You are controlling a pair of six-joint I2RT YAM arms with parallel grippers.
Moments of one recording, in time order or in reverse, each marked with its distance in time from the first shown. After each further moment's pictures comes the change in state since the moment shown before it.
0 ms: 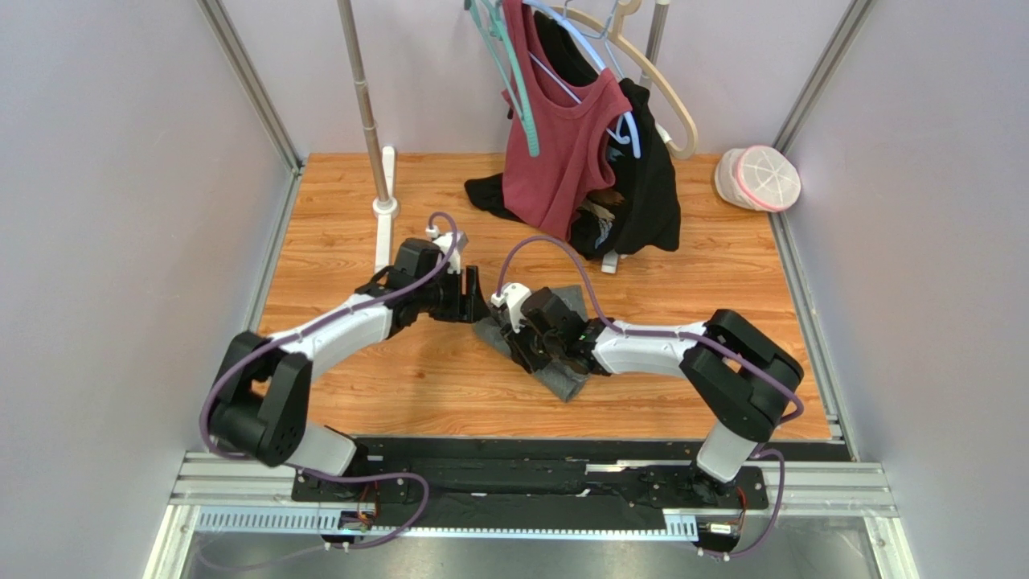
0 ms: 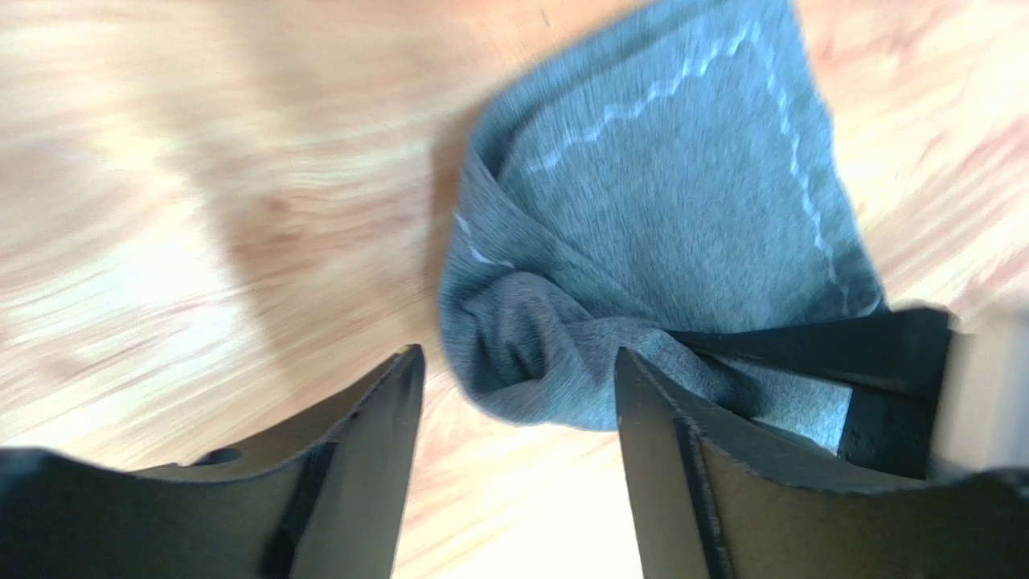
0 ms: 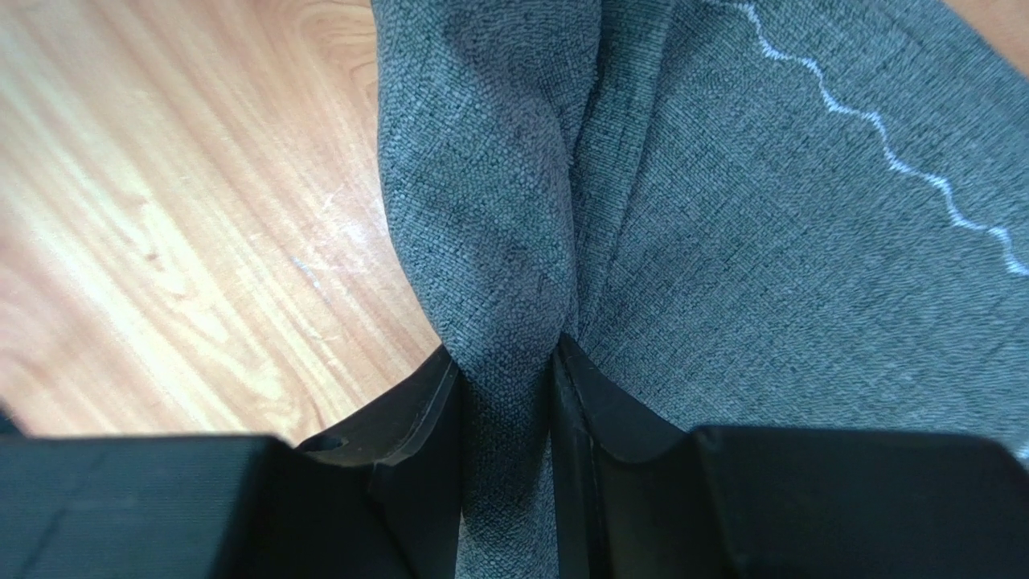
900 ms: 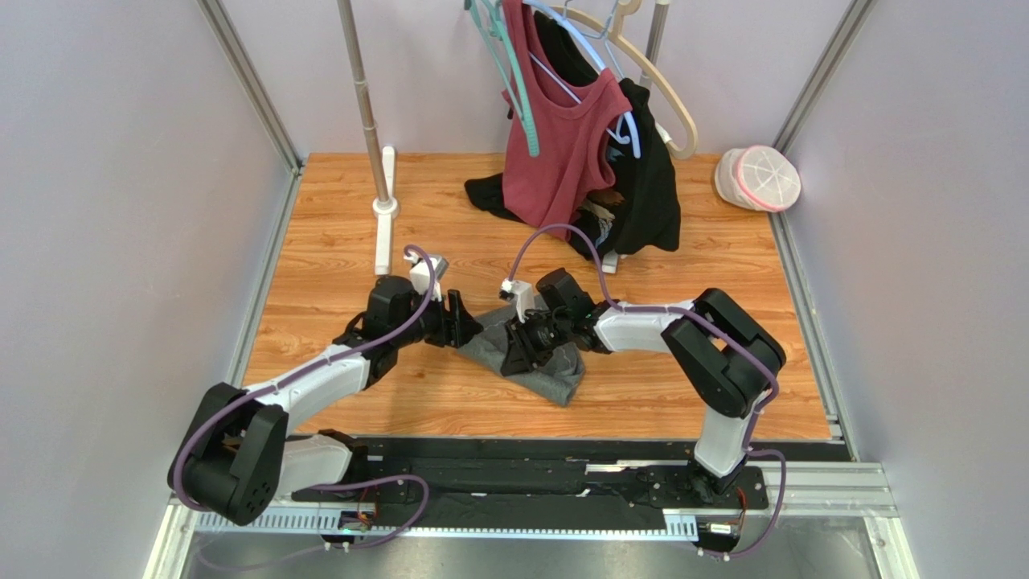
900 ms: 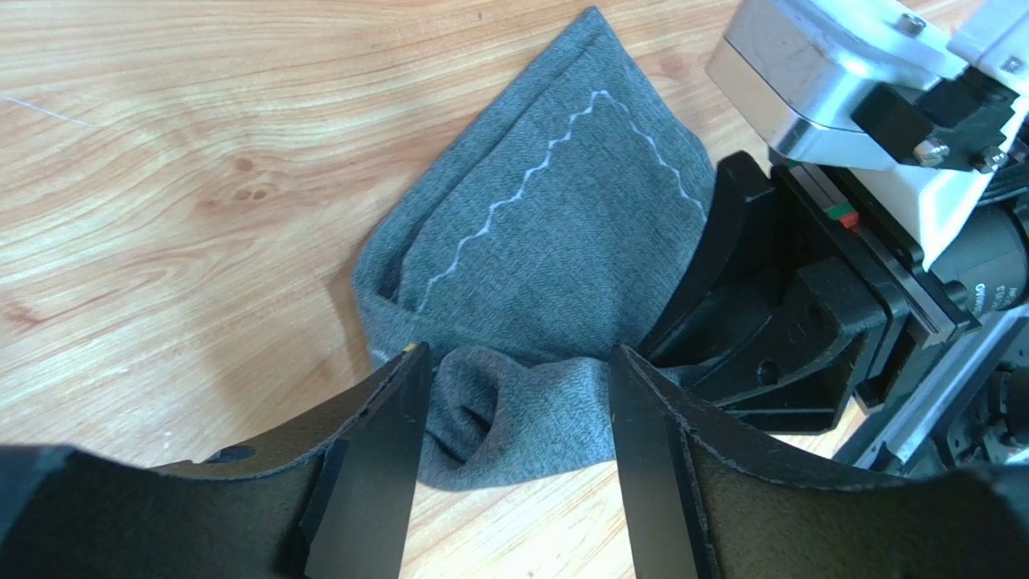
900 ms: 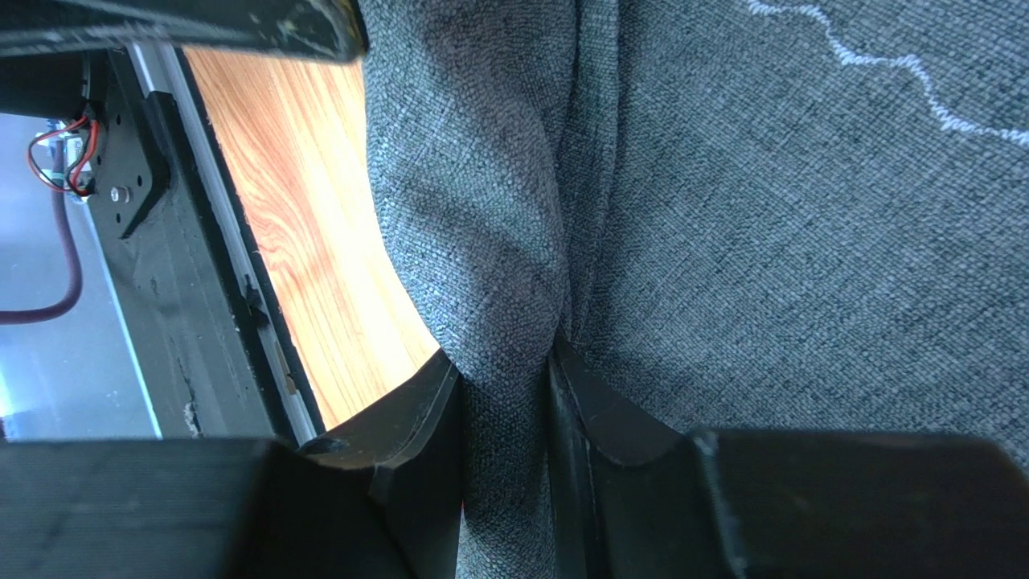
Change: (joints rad) left arm 0.026 -0.267 -0.347 0.336 0.061 -0.031; right arm -0.167 0.110 0.038 0.043 -0.590 0.105
